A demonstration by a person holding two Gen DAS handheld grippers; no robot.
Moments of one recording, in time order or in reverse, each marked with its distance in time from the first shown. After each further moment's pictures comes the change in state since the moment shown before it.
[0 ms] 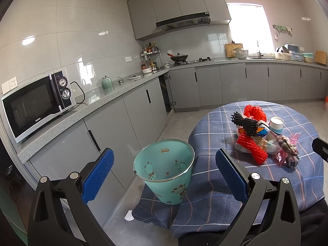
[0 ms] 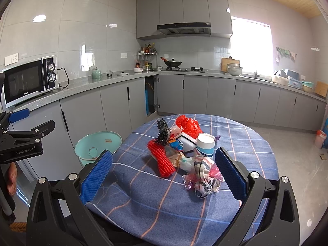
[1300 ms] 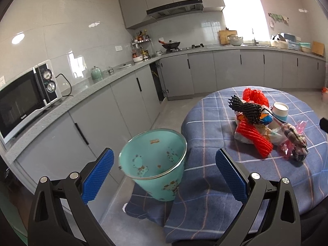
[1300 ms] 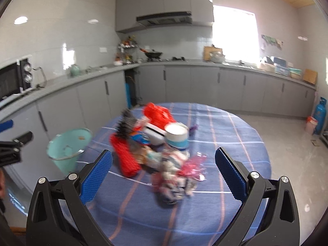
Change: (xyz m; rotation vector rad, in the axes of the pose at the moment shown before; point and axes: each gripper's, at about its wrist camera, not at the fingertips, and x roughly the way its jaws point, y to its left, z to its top) left arm 0.064 -0.027 -0.012 0.031 0.087 -0.045; right arm 0.057 -0.066 -0.019 0.069 0.066 -0.114
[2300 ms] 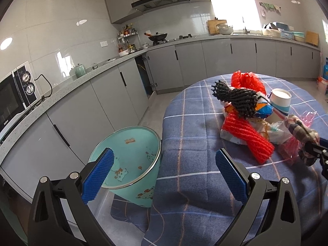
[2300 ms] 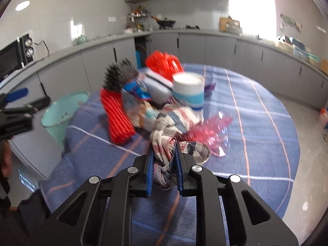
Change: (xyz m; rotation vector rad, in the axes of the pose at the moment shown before) left arm 0.063 -0.061 0.000 0.055 0.044 -0.052; right arm 0.068 -0.006 -0.042 -0.037 0.194 0.128
